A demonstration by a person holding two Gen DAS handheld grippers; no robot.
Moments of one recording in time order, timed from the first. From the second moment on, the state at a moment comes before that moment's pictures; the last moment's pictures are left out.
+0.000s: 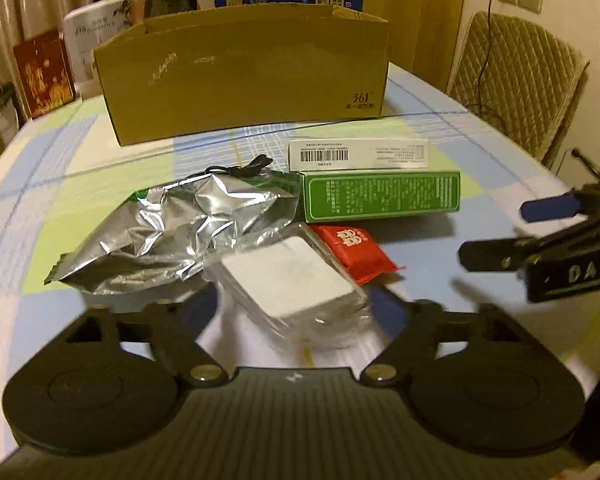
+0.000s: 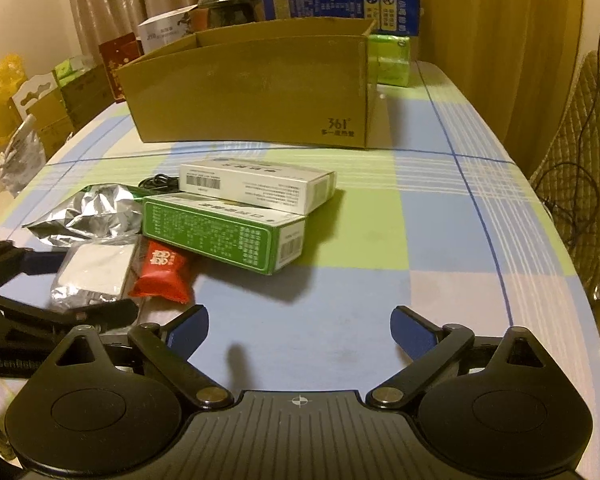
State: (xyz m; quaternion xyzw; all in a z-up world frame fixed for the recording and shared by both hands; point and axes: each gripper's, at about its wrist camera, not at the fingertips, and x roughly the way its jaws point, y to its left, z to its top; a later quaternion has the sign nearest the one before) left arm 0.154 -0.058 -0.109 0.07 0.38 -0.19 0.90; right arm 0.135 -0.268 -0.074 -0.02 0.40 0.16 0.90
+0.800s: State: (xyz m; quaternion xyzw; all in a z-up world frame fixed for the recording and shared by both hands) left arm 0.145 -0.011 -0.097 0.09 0.38 -0.12 0.91; right arm 0.149 -0.190 -0.091 -0.02 0.39 0.23 0.89
